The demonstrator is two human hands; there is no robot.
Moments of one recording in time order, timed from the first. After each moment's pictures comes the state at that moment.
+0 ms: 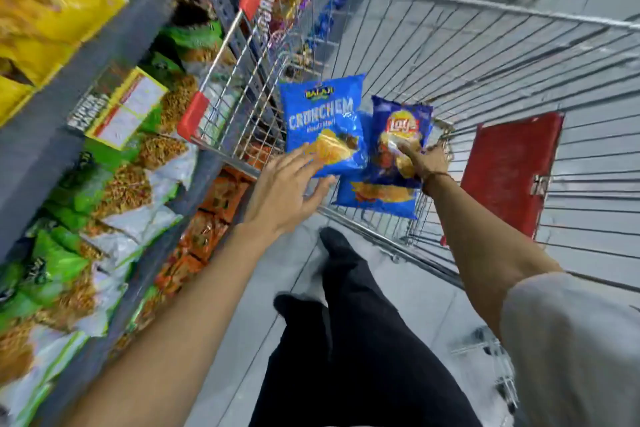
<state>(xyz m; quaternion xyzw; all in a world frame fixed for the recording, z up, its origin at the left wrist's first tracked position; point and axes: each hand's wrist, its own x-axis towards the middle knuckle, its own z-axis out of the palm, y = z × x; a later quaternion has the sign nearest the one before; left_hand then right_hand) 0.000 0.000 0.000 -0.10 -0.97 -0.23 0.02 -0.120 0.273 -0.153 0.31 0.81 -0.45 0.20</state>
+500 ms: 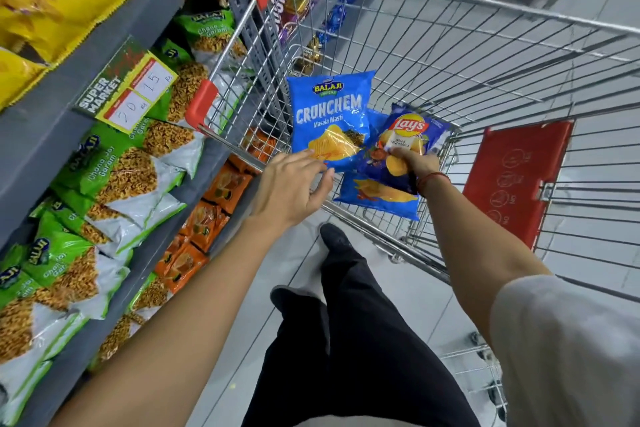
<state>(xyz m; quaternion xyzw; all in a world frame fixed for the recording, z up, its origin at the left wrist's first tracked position) 0.002 0.002 0.004 -0.07 -0.98 -0.17 -0.02 -0.111 0.241 -0.117 0.37 0.68 -0.58 0.25</state>
